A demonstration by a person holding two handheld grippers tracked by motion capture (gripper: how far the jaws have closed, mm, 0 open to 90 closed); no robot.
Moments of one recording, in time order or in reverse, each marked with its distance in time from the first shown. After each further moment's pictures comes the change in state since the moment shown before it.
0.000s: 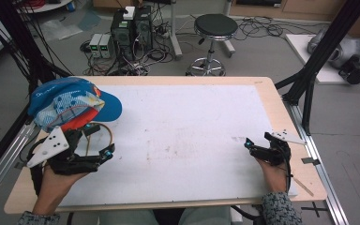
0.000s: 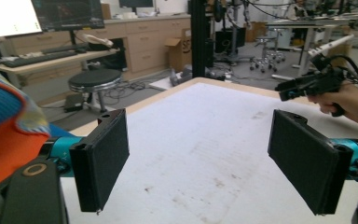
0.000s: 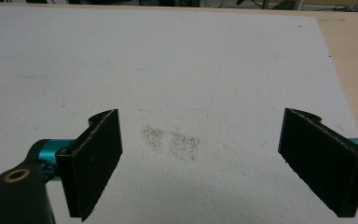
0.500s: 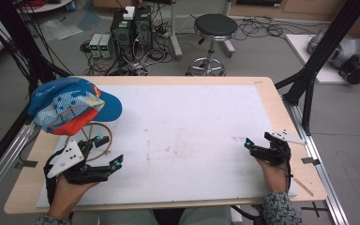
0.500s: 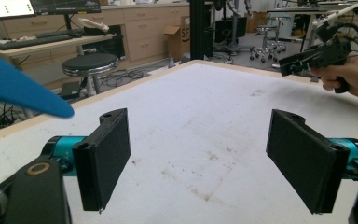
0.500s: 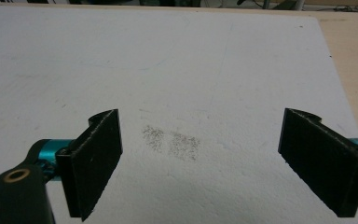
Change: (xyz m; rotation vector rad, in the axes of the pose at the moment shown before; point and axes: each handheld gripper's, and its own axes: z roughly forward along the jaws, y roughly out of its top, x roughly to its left) left arm -0.012 -0.050 0.011 0.046 0.016 -0.010; right arm 0.000 0.000 0.000 0.003 0.004 0.005
